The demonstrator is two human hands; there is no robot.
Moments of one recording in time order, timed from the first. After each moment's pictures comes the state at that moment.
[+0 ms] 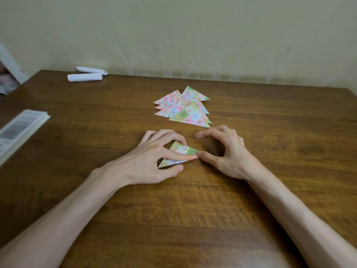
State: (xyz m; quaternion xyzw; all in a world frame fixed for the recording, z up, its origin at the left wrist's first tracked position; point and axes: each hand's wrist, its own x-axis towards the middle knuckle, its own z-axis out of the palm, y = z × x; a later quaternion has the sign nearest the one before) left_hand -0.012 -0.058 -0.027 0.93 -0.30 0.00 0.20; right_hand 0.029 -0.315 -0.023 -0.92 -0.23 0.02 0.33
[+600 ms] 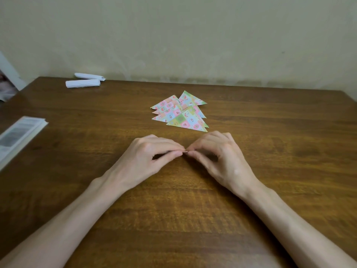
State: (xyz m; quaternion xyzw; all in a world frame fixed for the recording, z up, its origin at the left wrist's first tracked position) left_hand -0.016 -0.068 -0.020 0.90 -0.26 0.19 0.30; right_hand 0.017 -0.307 -0.022 -0.88 -0.35 -0.14 0.30
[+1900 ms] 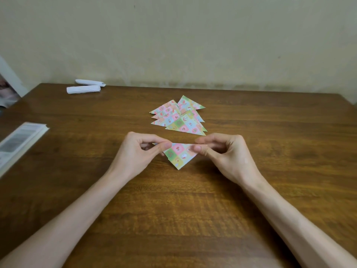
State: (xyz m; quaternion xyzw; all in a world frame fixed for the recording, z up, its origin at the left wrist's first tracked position) left_hand -0.011 -0.067 -0.006 0.87 -0.01 0.07 0.50; right_hand 0.018 -0.310 -0.005 -0.82 -0.15 0.02 0.55
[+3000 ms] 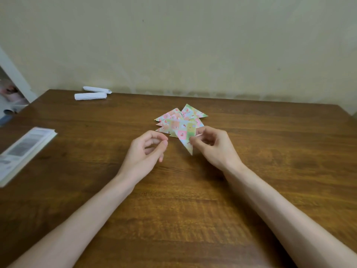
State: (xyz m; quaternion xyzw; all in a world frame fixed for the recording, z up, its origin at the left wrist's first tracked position) left_hand -0.006 -0.068 -0.018 0.76 0.02 0.09 0.64; right_hand 0.059 -0.273 -0.007 -0.82 -0.11 0.02 0.56
